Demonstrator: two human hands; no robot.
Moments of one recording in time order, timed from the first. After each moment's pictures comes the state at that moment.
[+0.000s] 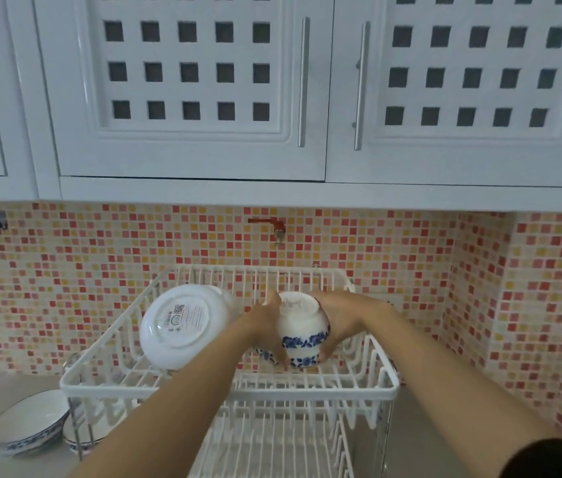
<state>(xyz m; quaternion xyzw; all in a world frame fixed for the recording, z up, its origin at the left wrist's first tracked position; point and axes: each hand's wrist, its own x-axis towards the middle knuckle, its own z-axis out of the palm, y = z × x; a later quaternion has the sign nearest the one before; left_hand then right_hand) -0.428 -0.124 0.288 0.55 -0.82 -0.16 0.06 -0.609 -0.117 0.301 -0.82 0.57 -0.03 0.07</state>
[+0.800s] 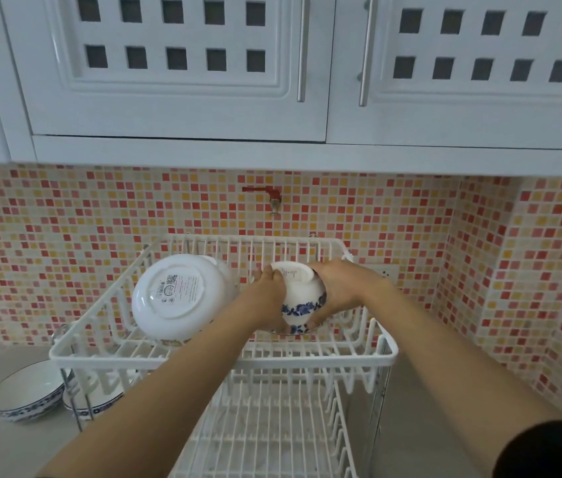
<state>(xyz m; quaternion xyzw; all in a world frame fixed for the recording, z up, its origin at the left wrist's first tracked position) -0.435 -0.109 0.279 0.53 -0.85 -0.04 0.02 -0.602 -0.110 0.294 -0.78 0.62 -0.04 0.00</state>
